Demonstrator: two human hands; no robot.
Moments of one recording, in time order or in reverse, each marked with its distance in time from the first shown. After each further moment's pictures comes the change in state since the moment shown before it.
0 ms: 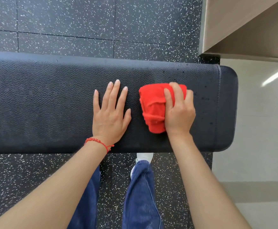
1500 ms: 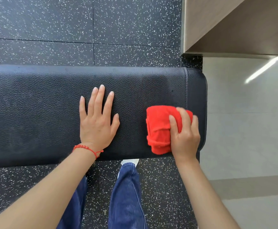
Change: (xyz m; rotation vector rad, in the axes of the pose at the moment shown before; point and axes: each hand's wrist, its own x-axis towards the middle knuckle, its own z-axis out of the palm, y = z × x) left_hand 0.019 0.051 0.018 0.016 0.050 -0.010; right_hand -0.019 0.099 -0.054 -0.020 -0.009 0.037
